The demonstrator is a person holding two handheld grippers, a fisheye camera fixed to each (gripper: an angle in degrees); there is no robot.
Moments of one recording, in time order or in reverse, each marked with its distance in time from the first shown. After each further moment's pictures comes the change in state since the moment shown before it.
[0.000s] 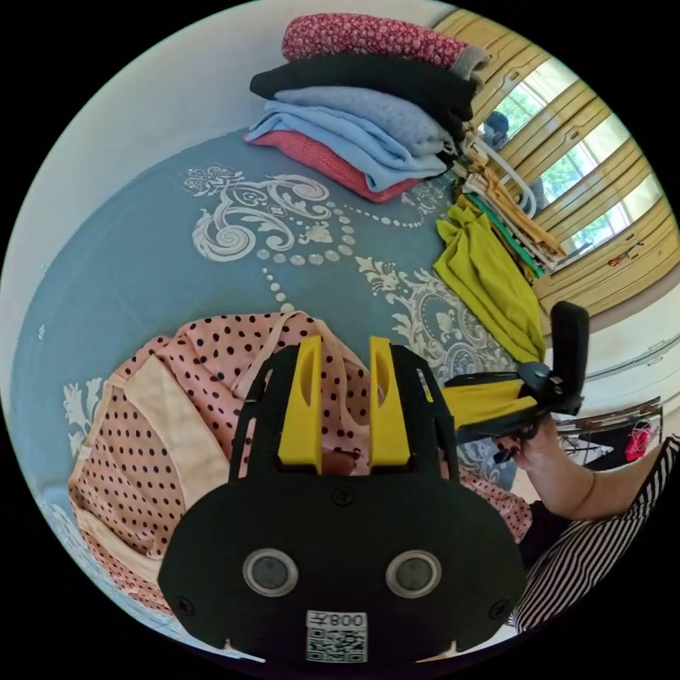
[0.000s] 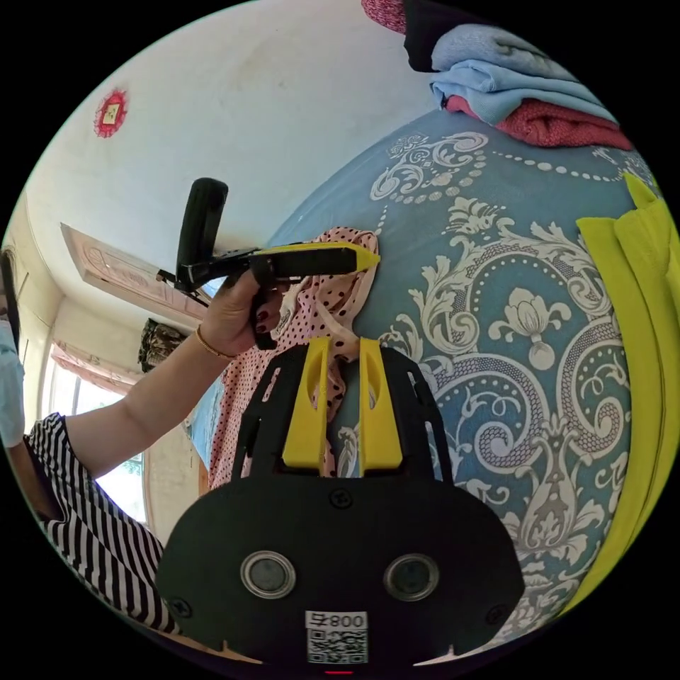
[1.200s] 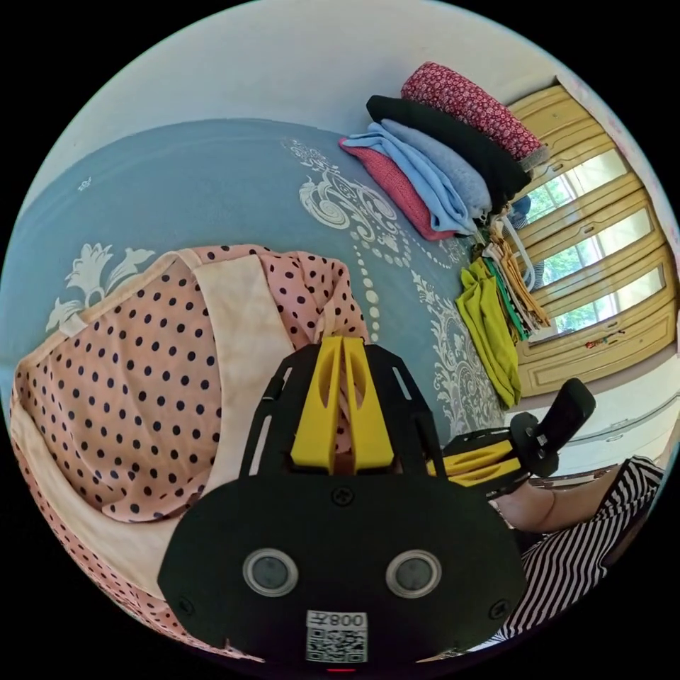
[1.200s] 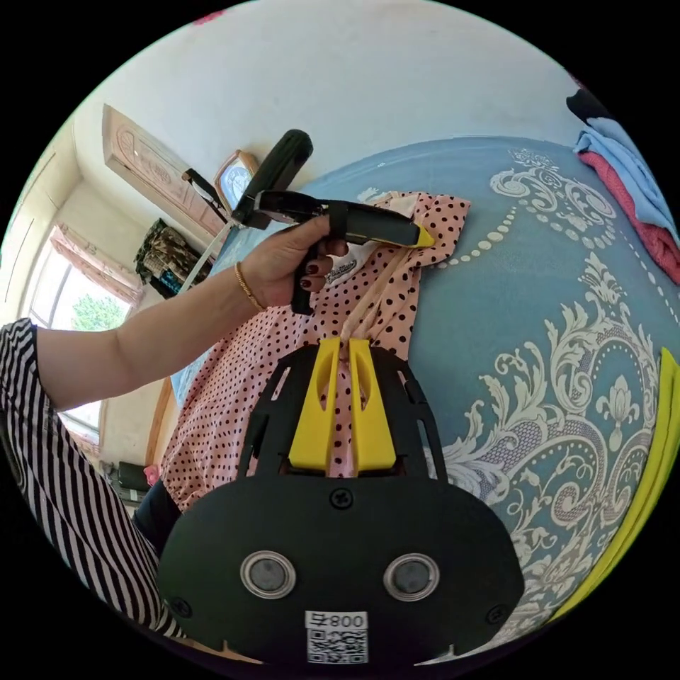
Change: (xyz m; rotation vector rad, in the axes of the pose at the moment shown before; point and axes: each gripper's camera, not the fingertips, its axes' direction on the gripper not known) left arm -0.141 0.078 0.016 0.160 0.197 -0.290; right arm -0.024 0.031 0.074 -0.156 0.051 -0.344
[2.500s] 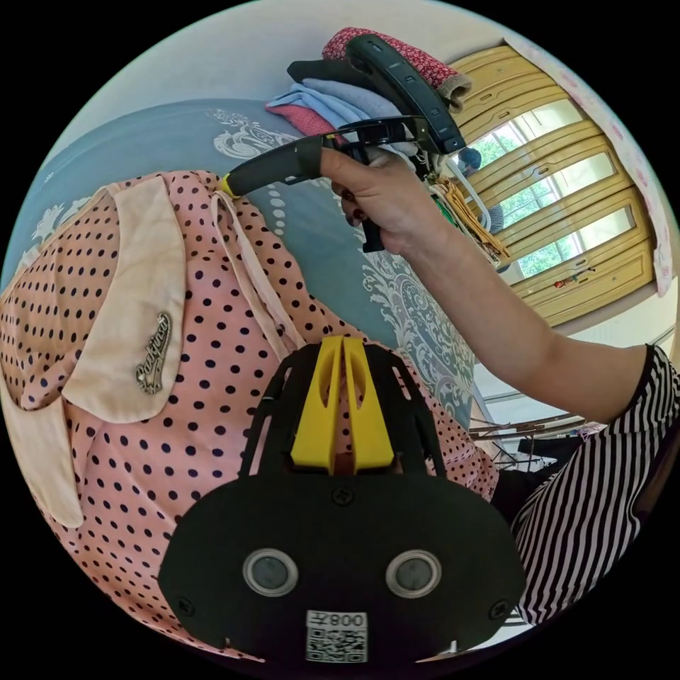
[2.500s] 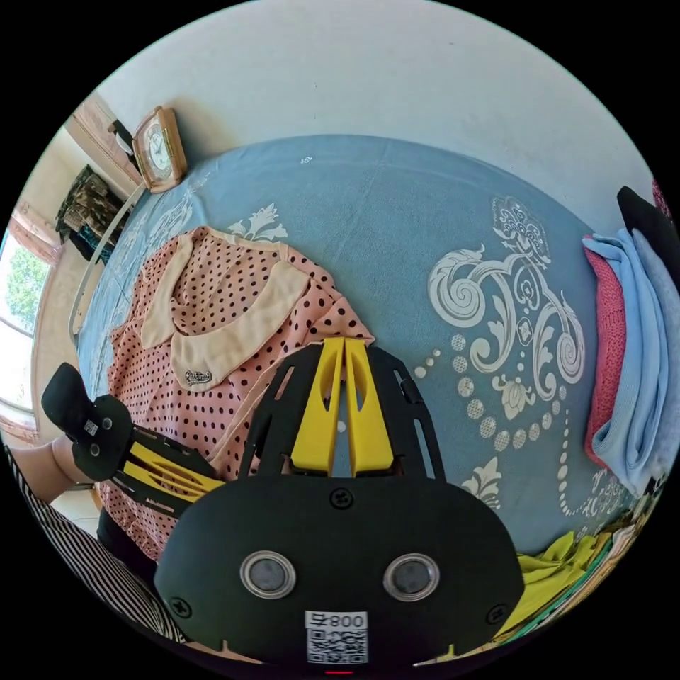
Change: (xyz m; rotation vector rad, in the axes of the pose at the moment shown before) left arm 0.029 0.192 -0.071 -0.092 0.116 0.133; right arm 0.140 -0.192 0.212 -0.228 0.367 -0.103
